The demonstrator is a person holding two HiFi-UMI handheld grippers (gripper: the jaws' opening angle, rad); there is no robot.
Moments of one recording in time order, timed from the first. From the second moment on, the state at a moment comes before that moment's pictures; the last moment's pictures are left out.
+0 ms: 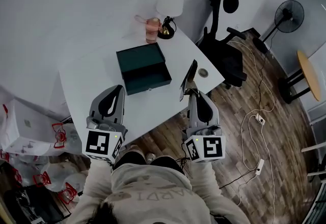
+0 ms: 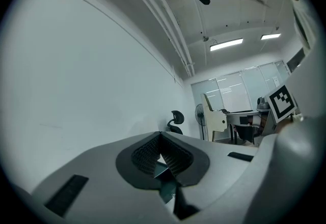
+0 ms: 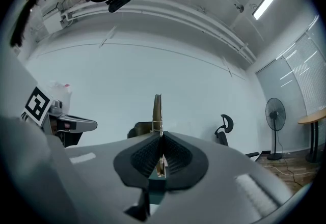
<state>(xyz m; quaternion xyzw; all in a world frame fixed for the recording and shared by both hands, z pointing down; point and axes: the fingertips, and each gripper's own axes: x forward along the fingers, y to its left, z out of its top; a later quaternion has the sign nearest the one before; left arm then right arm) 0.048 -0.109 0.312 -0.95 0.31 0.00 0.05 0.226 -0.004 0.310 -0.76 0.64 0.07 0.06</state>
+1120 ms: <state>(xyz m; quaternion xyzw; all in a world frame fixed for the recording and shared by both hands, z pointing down) 0.044 -0.214 0.347 -0.93 0.37 -0.04 0.02 0.208 -0.178 0.405 -0.63 0.74 0.11 -0.20</state>
